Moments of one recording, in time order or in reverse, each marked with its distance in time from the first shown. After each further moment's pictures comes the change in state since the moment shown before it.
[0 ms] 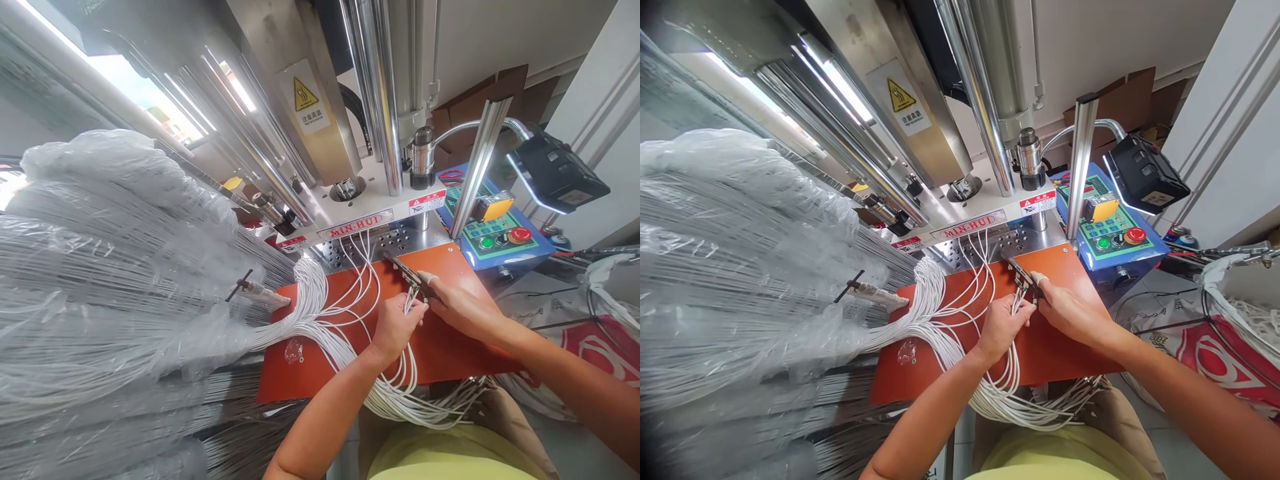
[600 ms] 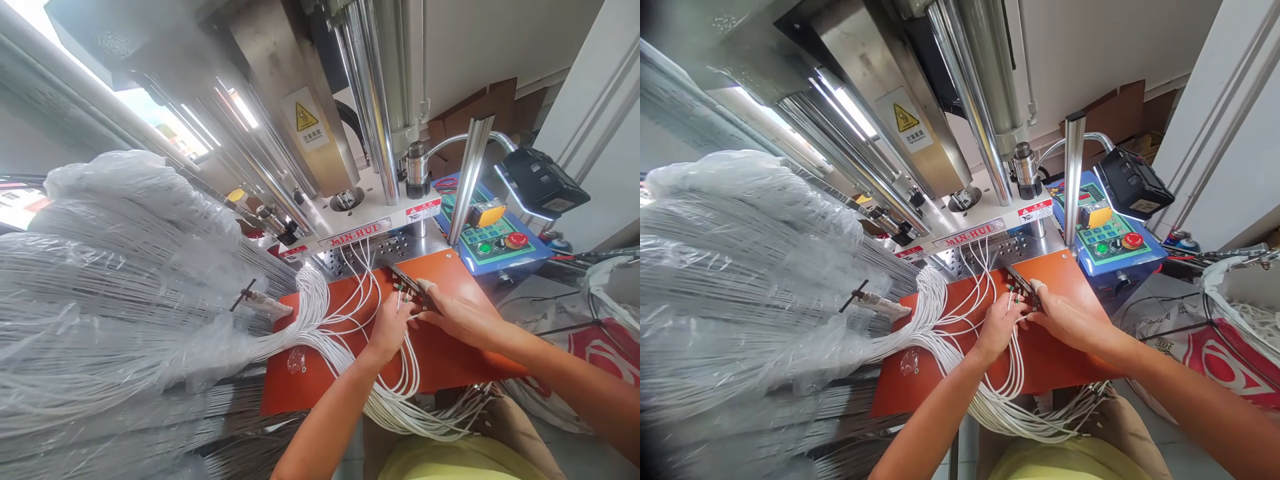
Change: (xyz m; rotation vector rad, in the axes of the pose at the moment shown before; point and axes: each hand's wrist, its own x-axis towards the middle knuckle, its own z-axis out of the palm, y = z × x) left_hand 0.011 -0.020 -0.005 -0.169 -0.039 0.015; right_hand -0.003 -0.020 -0.008 0.044 -0.076 0.032
